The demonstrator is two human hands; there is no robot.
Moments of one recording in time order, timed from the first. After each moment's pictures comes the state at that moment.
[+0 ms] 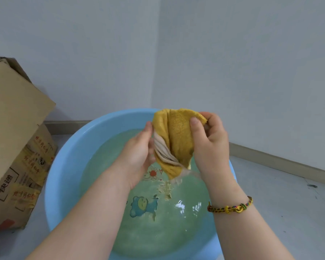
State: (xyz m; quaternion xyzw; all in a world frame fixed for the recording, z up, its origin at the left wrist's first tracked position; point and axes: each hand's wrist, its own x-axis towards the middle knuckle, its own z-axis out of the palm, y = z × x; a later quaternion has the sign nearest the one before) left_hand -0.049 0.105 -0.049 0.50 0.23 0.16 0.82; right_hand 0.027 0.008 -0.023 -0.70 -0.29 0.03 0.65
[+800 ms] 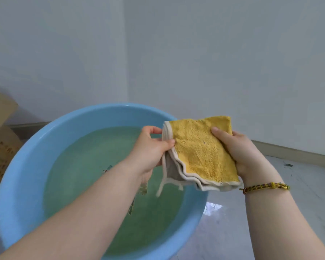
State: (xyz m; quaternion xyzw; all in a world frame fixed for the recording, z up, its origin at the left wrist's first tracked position) left_hand 0.003 0.047 -0.050 0.57 0.27 0.12 0.77; right_hand 0.107 -0.091 -0.026 -0.72 -0.05 0.28 0.64
